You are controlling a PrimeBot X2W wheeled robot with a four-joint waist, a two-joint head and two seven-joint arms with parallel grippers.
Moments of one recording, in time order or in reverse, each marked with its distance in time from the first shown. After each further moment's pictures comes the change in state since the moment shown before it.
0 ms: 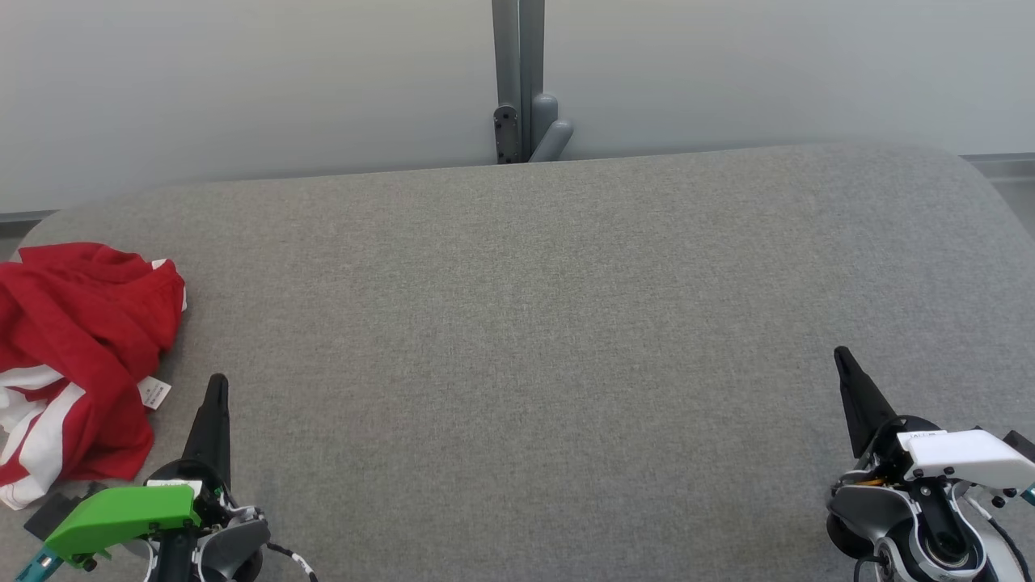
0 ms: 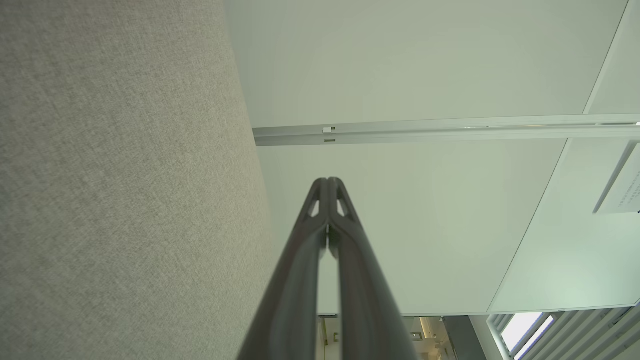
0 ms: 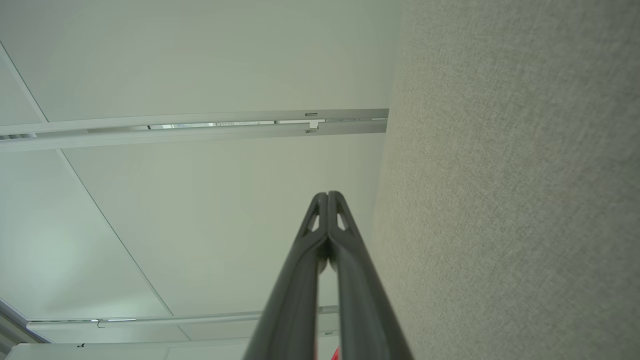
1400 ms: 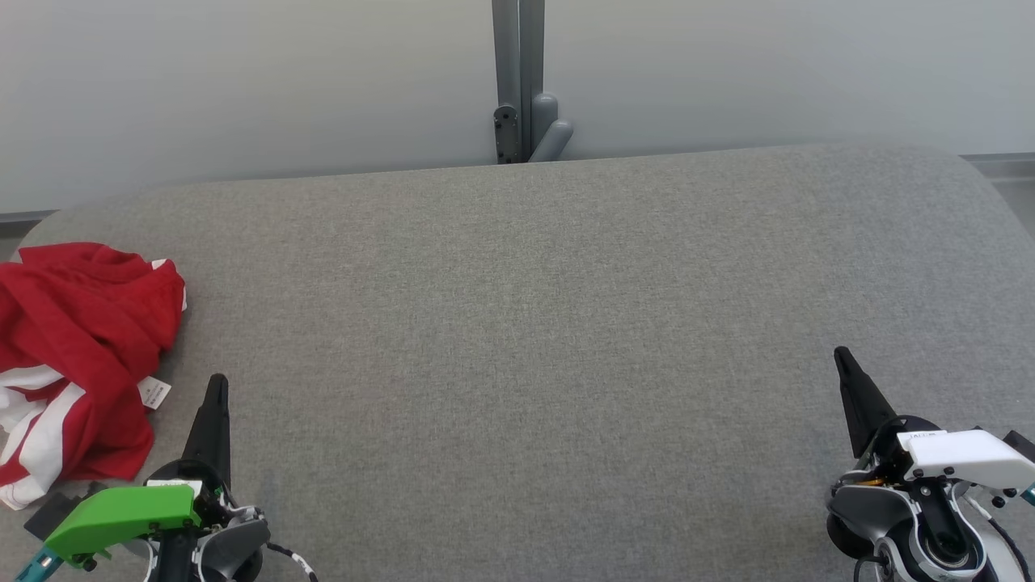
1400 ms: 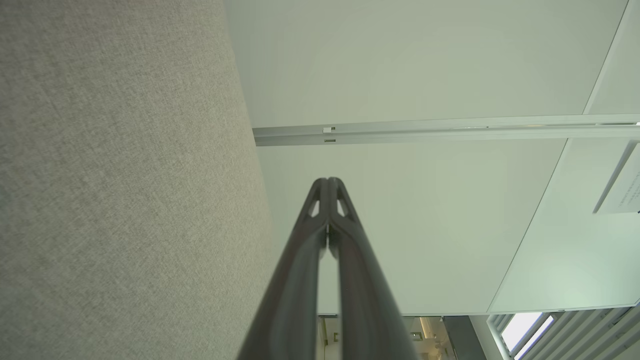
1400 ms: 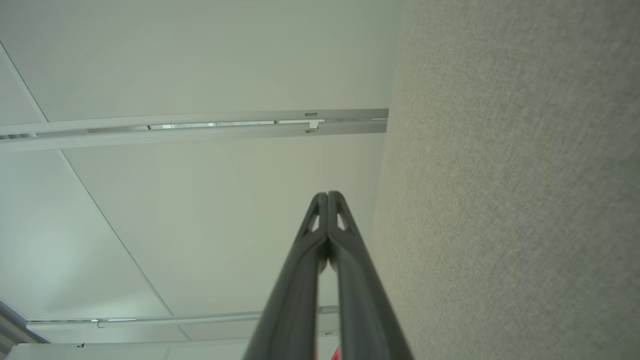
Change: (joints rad) left arm 0.000 0.000 0.000 0.000 0.000 0.000 0.000; right arm 0.000 0.000 0.000 0.000 0.000 0.000 0.000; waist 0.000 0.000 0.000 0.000
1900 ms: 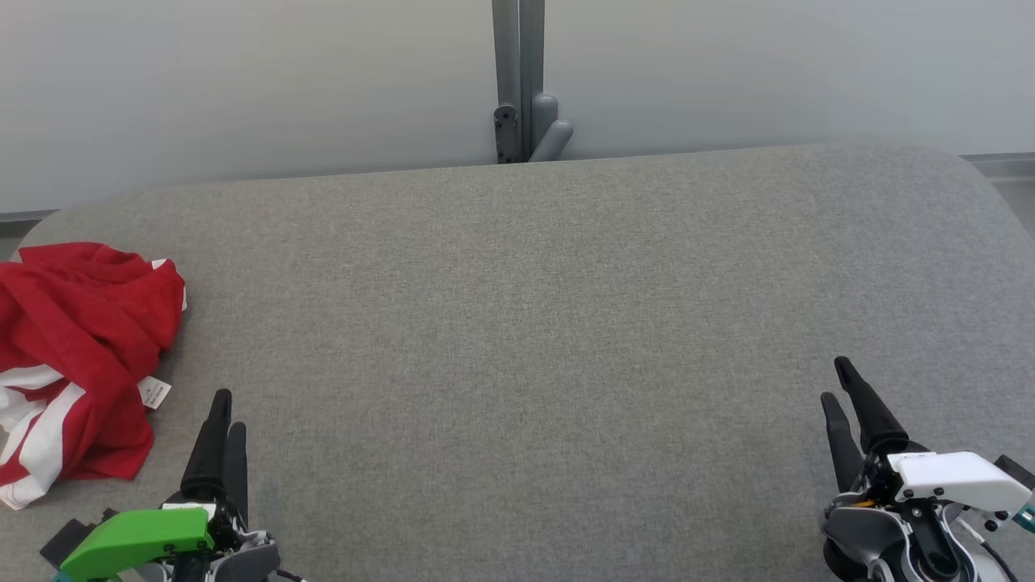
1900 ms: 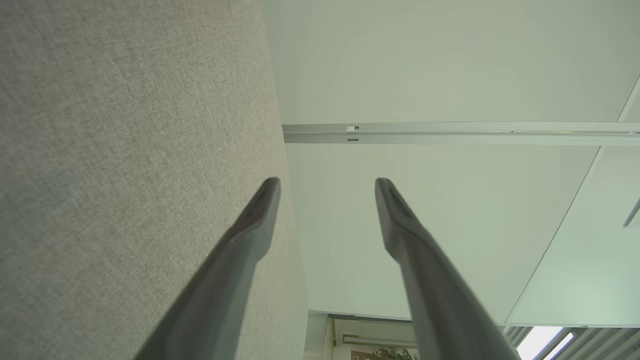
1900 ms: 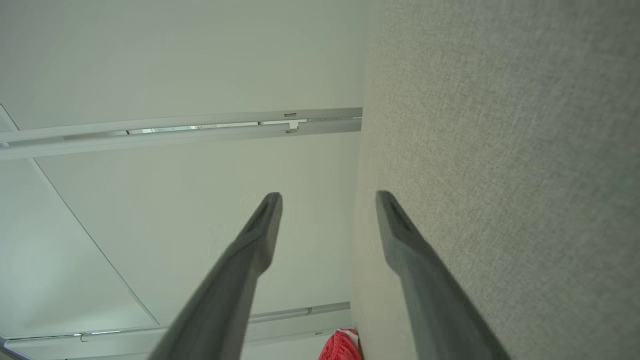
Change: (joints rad) left arm 0.034 -0.005 -0.010 0.038 0.000 0.003 -0.008; right arm 0.029 0.009 0.005 0.035 -0.003 0.000 -0.003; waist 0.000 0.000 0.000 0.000
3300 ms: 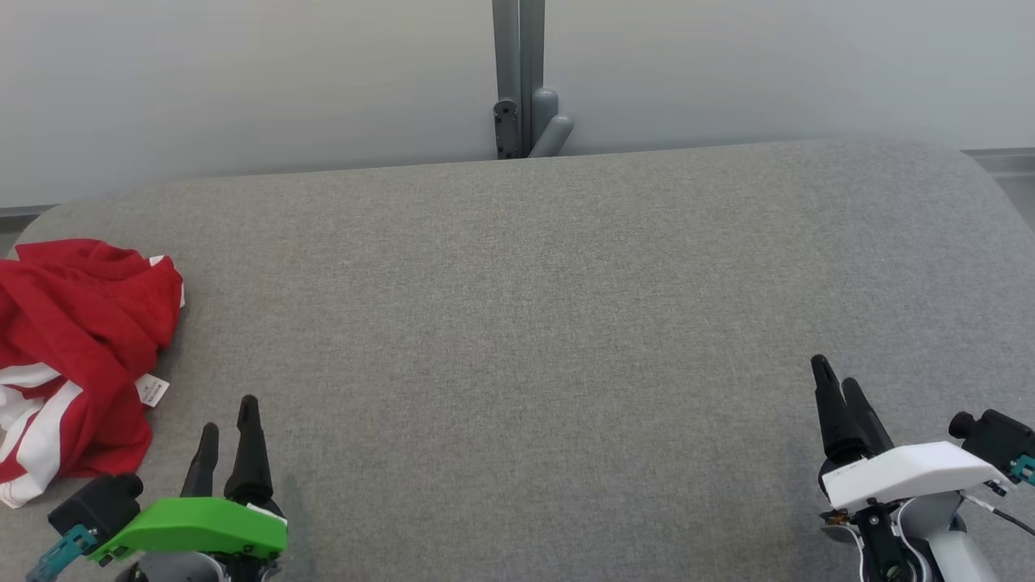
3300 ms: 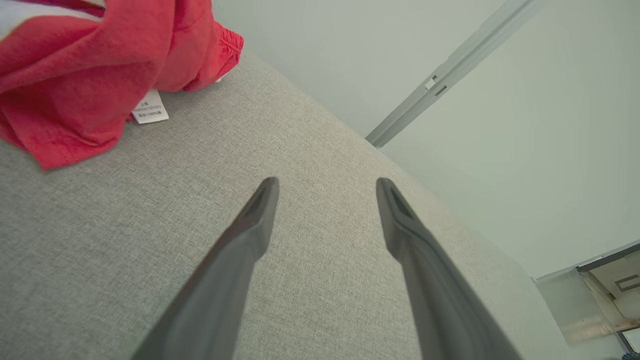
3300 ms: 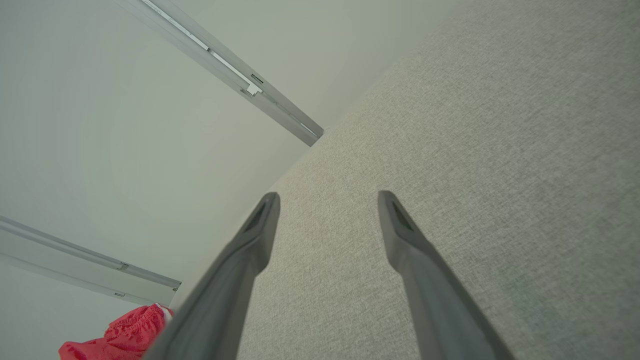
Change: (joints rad) left arm 0.011 0.034 -0.075 -0.001 0.799 0.065 -0.171; right arm 0.010 -0.046 0.094 -0.028 -0.708 0.000 -0.183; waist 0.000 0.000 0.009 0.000
